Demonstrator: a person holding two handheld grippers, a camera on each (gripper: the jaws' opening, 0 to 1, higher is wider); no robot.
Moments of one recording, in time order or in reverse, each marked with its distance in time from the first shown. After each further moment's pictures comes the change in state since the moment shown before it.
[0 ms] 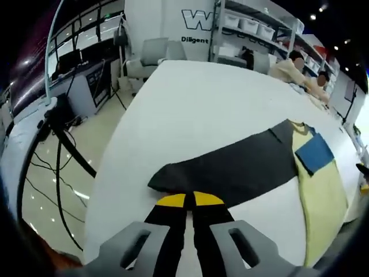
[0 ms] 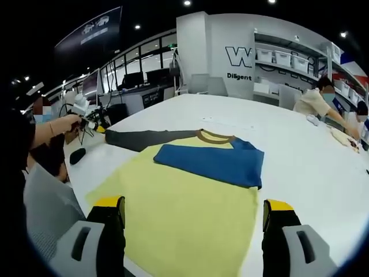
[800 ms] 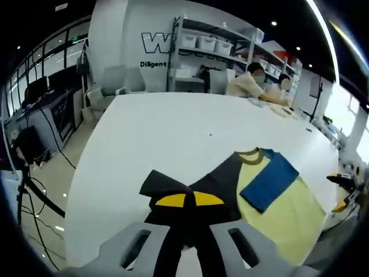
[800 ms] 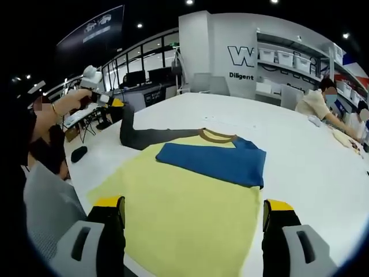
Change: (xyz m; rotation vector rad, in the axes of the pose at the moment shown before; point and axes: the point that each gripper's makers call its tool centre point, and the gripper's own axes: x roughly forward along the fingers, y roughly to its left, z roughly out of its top) left arm -0.008 -0.124 0.097 0.113 -0.151 -0.254; right arm 0.000 0.002 -0.003 -0.008 0.007 0.009
